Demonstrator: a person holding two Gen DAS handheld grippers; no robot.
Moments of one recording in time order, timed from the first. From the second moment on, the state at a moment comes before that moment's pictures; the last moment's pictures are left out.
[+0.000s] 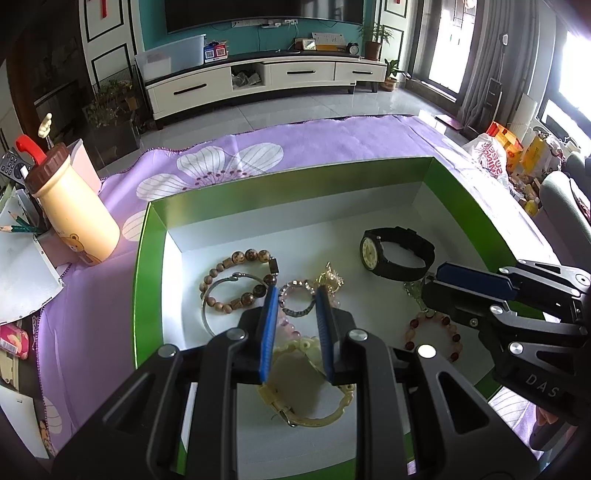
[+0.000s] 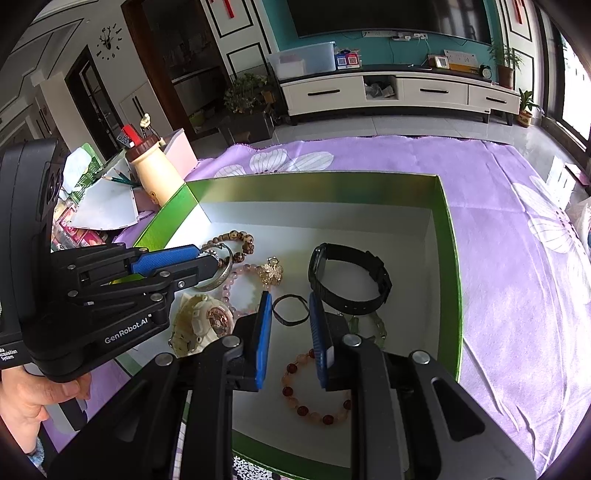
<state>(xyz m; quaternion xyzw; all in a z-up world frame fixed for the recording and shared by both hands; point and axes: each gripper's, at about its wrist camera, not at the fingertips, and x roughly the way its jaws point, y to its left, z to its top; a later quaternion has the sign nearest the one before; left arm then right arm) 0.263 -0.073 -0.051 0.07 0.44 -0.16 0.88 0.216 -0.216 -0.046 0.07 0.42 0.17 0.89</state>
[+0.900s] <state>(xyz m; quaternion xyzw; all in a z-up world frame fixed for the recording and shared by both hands) 0.264 -0.073 -0.063 0.08 0.46 -0.15 0.87 0.216 -0.215 -0.056 0.07 0.43 0.17 0.88</state>
